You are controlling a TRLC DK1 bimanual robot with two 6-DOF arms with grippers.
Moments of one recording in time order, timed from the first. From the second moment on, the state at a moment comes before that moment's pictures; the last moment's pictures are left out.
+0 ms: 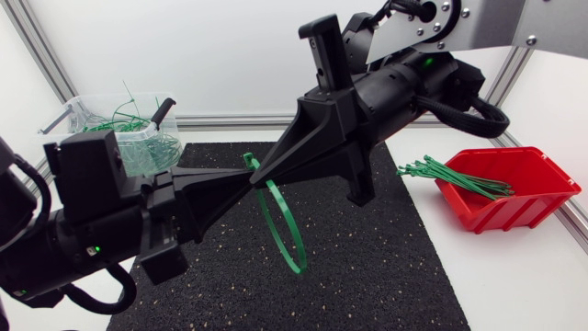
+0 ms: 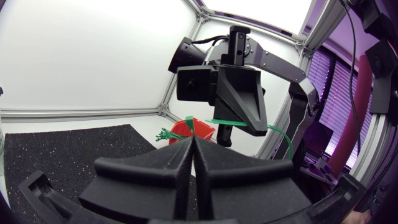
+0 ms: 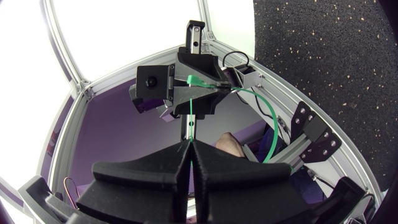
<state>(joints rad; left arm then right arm) -0.70 0.85 0.47 0.36 0.37 -0.39 0.57 1.71 1.56 -1.36 -1.37 0.42</state>
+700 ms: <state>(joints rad) -0.72 0.85 0.47 0.36 0.37 -0.39 0.57 1.73 1.56 -1.34 -1.37 0.42</state>
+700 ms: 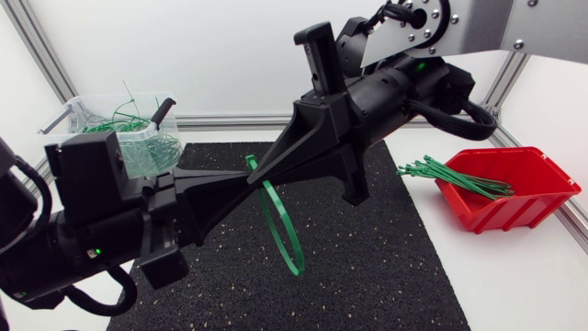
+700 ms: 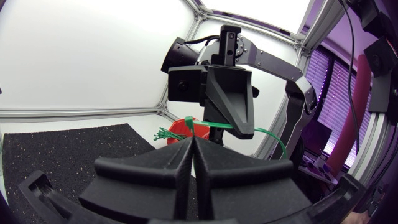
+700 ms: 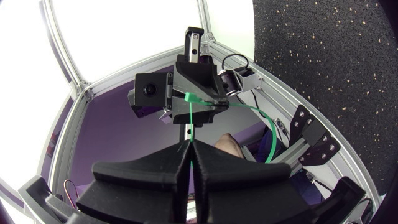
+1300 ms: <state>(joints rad) -0.72 0.85 0.47 0.38 0.34 -0.35 0.57 1.76 1.56 -1.34 -1.44 0.42</state>
